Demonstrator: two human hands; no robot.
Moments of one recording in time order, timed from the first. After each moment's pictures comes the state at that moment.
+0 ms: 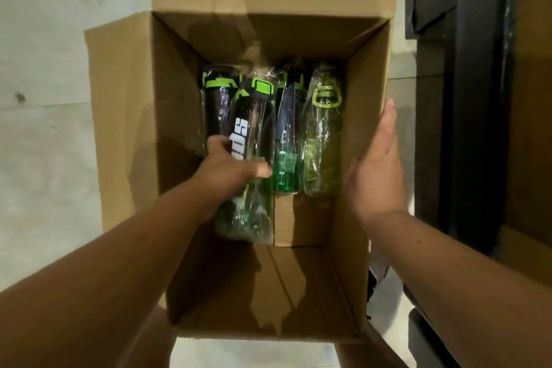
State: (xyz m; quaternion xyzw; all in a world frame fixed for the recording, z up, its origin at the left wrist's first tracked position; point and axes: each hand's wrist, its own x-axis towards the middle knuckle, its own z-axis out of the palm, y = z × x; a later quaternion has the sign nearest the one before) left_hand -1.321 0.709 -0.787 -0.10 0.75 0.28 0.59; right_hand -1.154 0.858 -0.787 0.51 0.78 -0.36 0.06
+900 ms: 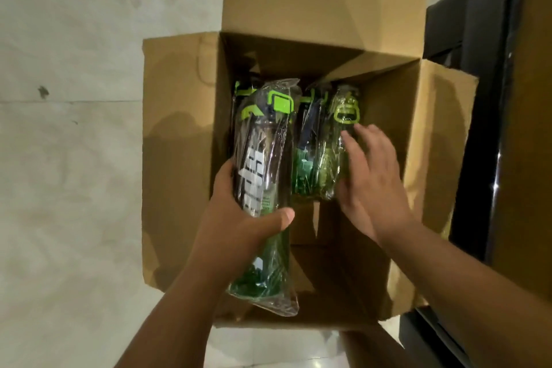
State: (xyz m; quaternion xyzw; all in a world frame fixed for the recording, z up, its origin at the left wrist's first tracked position) left_hand -1.313 0.634 -0.701 -0.03 0.76 0.41 0.51; right_hand -1.184 0.826 -0.758 0.26 0.94 -0.15 0.15
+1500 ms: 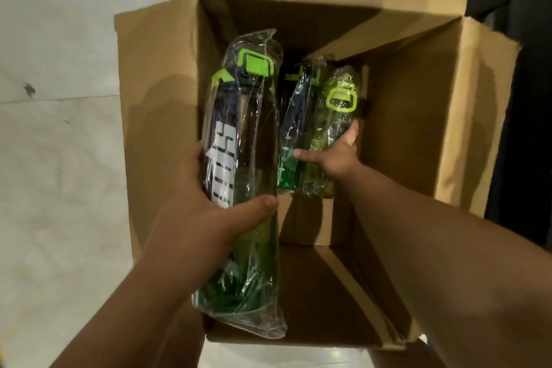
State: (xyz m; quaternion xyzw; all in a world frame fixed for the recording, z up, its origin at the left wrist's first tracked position) left_hand -1.346 0.626 -0.712 -0.02 0.77 0.41 0.49; right_hand -1.234 0.818 -0.892 0.63 0.52 -0.53 0.22
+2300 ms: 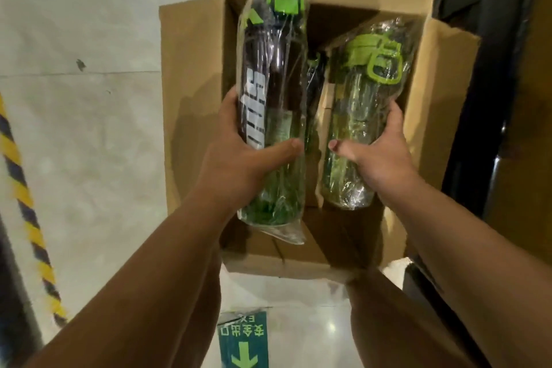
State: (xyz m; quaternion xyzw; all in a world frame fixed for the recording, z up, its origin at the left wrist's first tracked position) left_hand -1.329 0.655 -0.660 0.04 0.78 0.45 0.44; right_hand -1.192 0.825 -0.706 0.57 0.58 -0.56 0.12
